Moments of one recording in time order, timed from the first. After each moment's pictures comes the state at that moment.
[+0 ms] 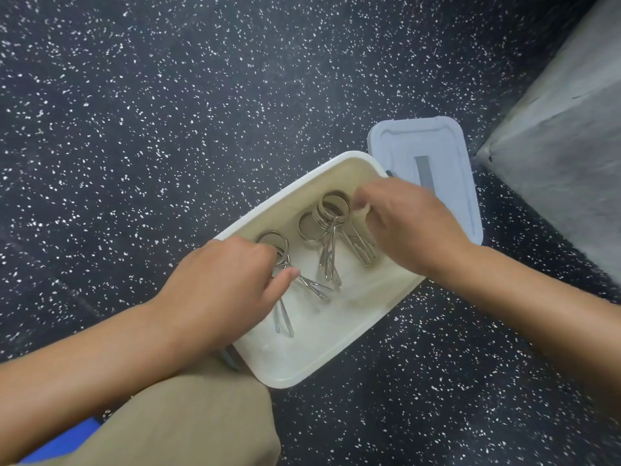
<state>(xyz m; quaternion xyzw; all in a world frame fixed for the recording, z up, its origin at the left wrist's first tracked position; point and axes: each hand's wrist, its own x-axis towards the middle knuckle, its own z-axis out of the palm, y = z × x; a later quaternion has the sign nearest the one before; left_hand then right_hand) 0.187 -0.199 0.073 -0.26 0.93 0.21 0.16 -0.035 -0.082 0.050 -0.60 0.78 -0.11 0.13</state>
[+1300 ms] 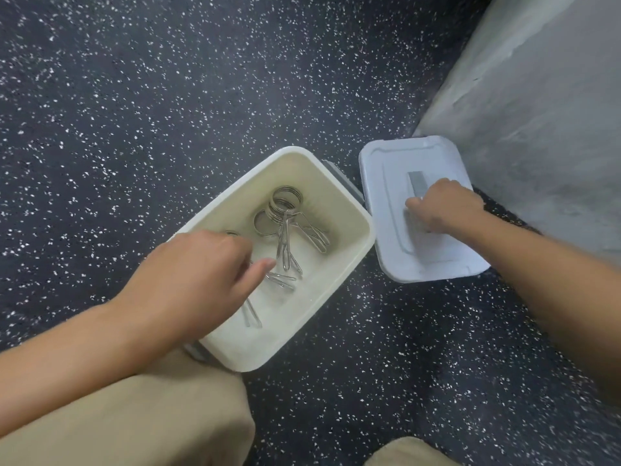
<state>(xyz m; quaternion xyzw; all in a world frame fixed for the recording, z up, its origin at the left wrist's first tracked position) 0.172 -0.185 0.105 -0.21 0.95 0.22 0.12 -0.145 0.012 0.028 -0.16 0.94 0.18 0.23</state>
